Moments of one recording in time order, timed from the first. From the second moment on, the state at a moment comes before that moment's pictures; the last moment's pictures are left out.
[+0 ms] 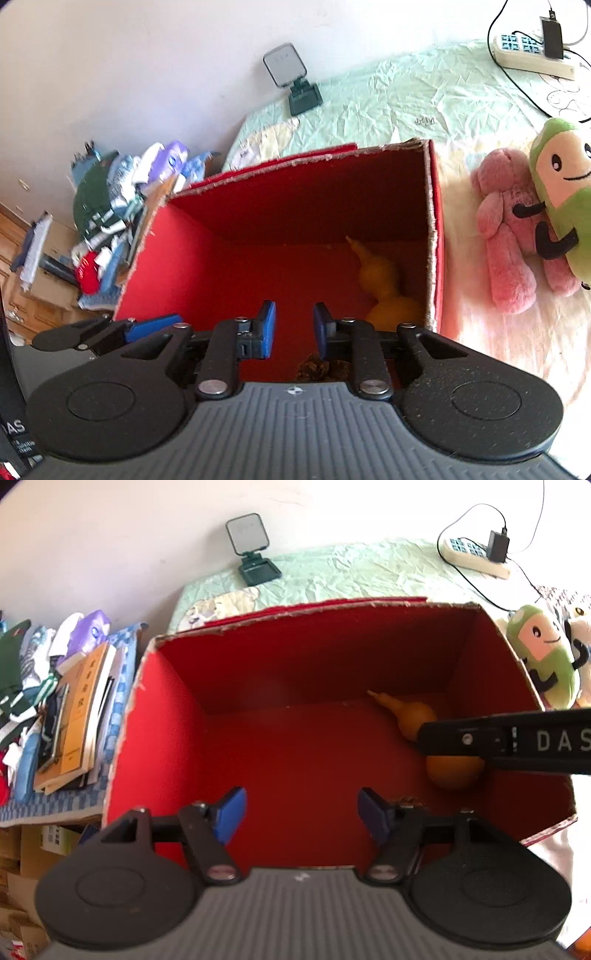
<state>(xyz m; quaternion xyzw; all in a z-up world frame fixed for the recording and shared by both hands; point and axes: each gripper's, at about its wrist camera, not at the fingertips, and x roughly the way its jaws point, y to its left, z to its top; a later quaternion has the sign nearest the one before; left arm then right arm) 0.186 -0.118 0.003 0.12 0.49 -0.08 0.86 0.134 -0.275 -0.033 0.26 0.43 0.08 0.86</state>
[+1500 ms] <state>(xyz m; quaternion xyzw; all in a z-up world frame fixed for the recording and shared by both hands) 0.018 -0.047 -0.017 -0.13 0.55 -0.13 0.82 0.091 -0.213 -0.057 0.25 0.40 0.40 0.79</state>
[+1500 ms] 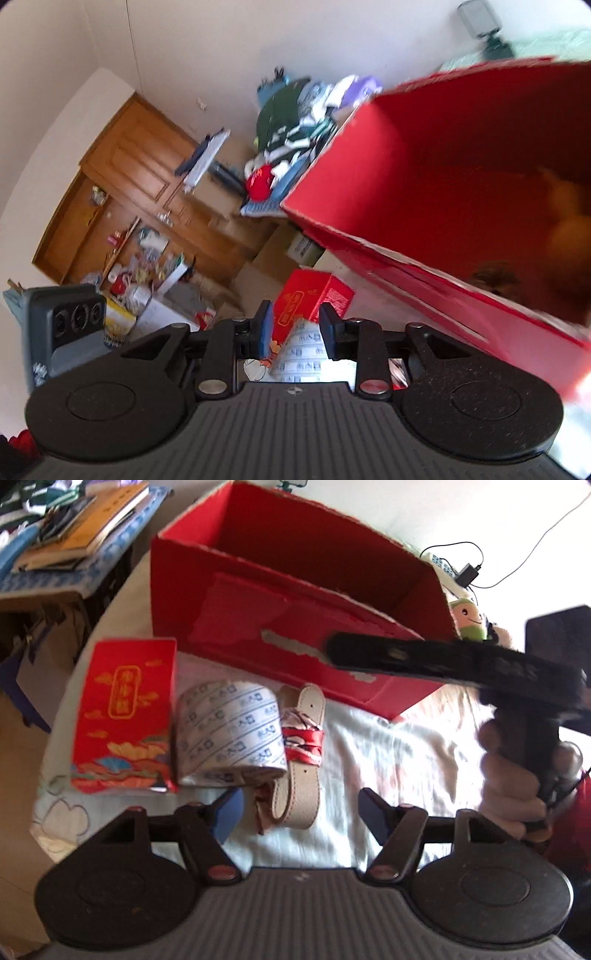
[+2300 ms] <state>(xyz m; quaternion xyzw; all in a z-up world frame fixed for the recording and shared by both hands) 0.018 -0.058 0.021 -0.07 0.49 -0.16 0.85 0.083 -0.229 -0.058 0.26 0.46 0.47 0.71</state>
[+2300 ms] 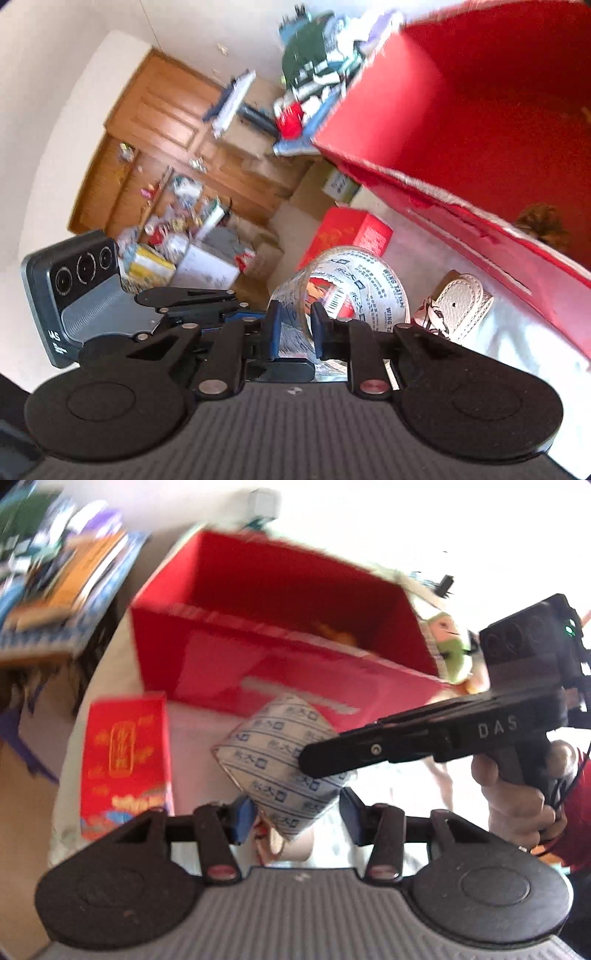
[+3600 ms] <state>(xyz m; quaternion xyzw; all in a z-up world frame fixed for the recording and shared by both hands) 0.255 -0.100 0.013 0.07 0.48 -0.37 0.80 0.192 -0.265 -0.008 0.17 0.40 0.17 0.88</state>
